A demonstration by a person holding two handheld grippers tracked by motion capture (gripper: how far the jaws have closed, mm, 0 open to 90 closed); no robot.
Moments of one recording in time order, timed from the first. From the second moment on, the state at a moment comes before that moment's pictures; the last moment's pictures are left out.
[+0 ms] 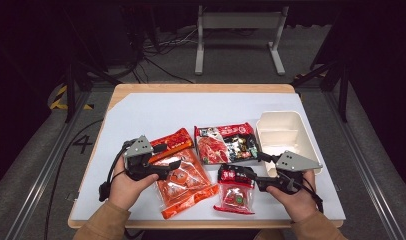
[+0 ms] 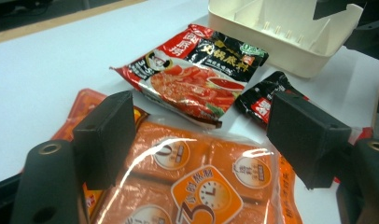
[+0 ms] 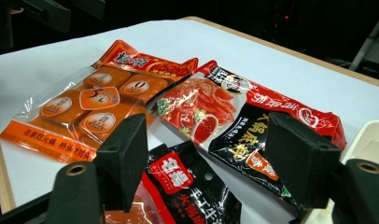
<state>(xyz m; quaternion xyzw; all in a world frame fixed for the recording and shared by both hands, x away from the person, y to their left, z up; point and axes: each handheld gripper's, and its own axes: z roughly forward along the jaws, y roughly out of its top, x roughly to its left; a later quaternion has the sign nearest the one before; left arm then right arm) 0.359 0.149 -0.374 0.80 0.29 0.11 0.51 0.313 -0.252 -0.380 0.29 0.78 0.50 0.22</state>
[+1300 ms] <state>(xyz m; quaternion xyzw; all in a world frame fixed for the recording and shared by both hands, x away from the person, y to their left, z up) 0.440 0.078 -0.349 0.81 0.25 0.11 0.52 0.308 -0.269 -0.369 0.30 0.77 0.52 0.23</state>
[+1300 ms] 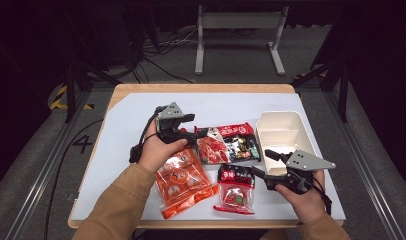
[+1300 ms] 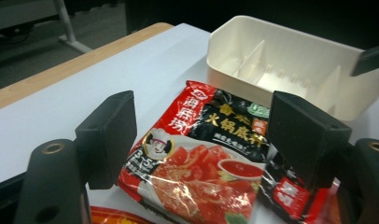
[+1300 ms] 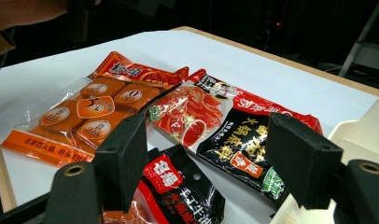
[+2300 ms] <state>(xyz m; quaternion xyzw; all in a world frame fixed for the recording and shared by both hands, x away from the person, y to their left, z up) 0.522 0.031 -0.401 0.85 0.26 0.06 0.46 0.289 -0.282 -0.367 0.31 0.77 0.51 0.24</state>
